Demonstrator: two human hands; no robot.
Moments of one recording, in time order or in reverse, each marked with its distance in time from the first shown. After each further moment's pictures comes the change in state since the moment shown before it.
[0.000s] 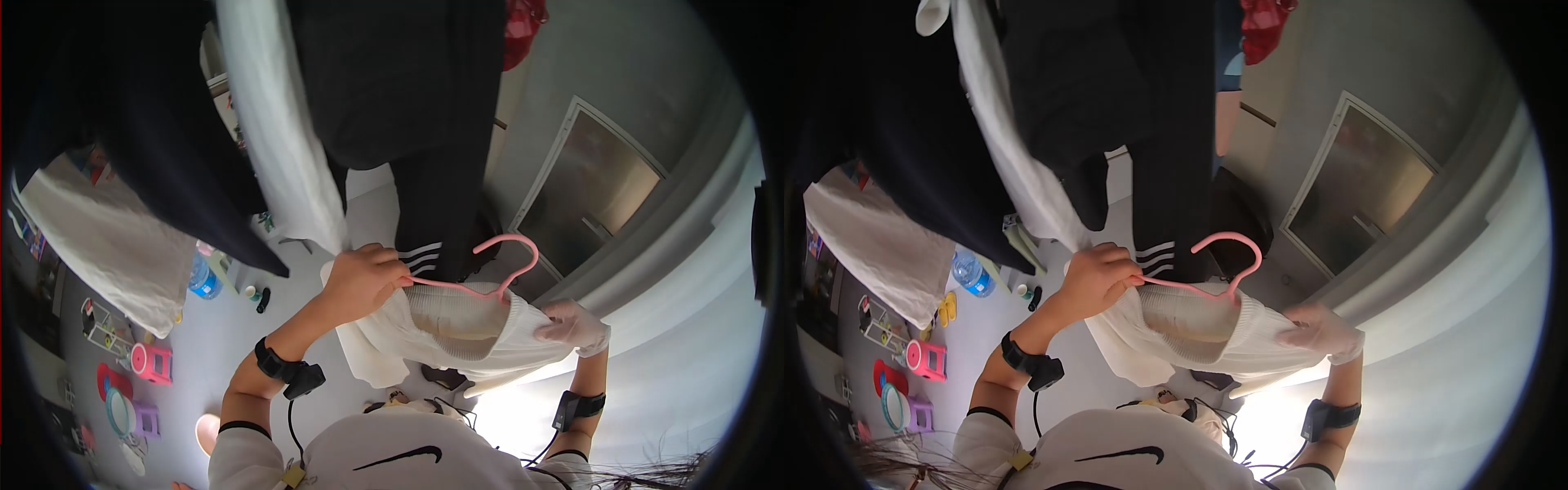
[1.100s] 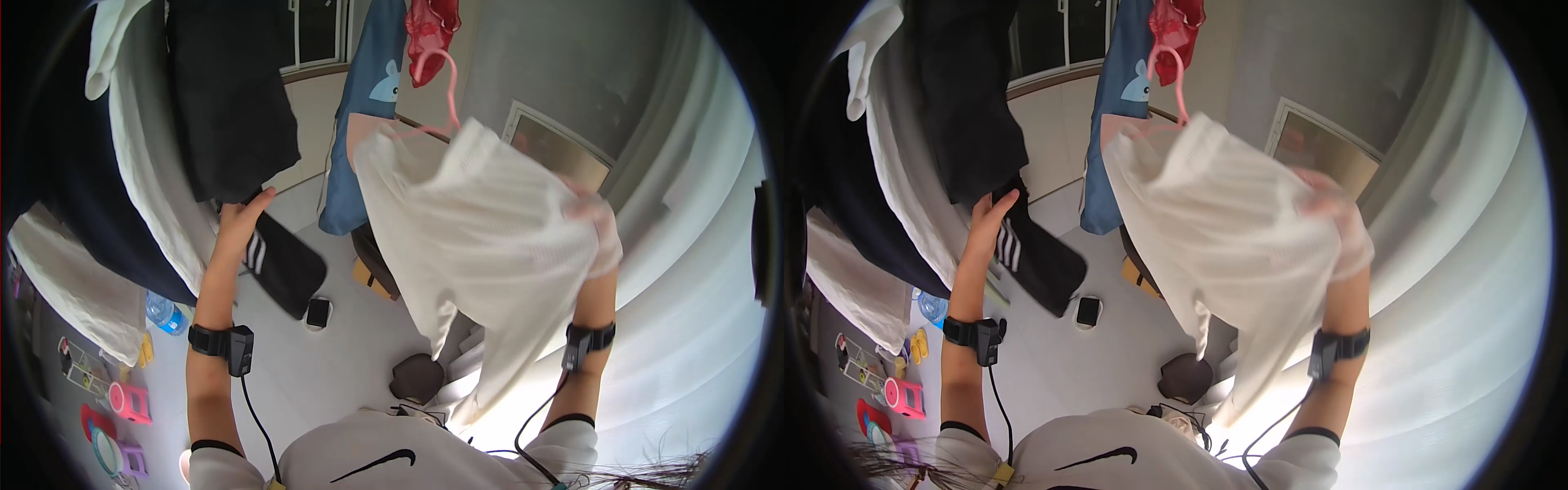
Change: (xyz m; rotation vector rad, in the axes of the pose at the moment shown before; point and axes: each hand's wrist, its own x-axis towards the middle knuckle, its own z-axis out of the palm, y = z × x) left_hand 0.081 -0.085 -0.032 -0.683 0.532 -0.650; right_hand -0.005 -0.135 -0.119 0.632 0.289 -0.461
